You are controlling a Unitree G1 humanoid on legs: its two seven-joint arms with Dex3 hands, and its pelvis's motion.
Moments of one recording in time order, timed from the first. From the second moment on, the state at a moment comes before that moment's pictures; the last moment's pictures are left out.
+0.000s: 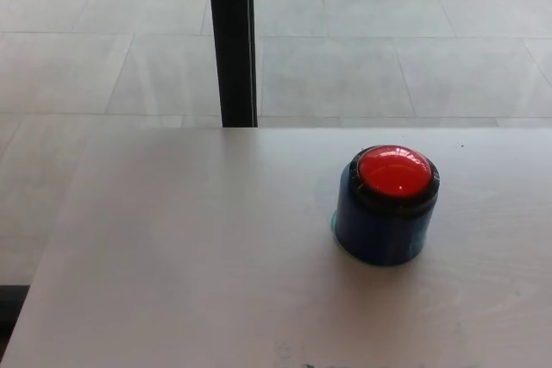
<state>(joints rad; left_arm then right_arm) -0.06 0.57 0.26 1.08 0.00 0.01 0.01 0.13 -0.33 -0.59 0.87 0.13 -0.02 -0.05</state>
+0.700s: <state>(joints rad) -0.16 0.62 0.44 1.21 -0.06 -0.01 0.07 -0.29 -0.62 -1.01 0.77 0.31 -0.02 -0.29</state>
